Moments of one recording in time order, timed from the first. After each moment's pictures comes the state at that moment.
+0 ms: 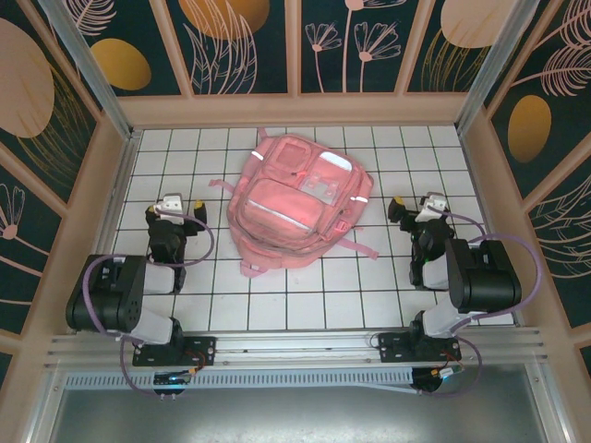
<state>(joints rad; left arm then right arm) -0.03 1.50 0.22 1.11 -0.12 0.00 -0.03 1.56 0.20 1.24 0.00 0.13</state>
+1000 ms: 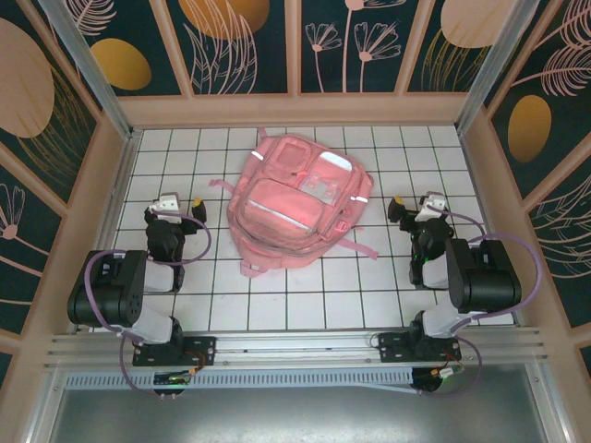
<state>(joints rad) 0.00 1.52 0.22 1.15 -0.08 -0.06 -0.03 1.56 0.21 1.22 0.00 0.13</state>
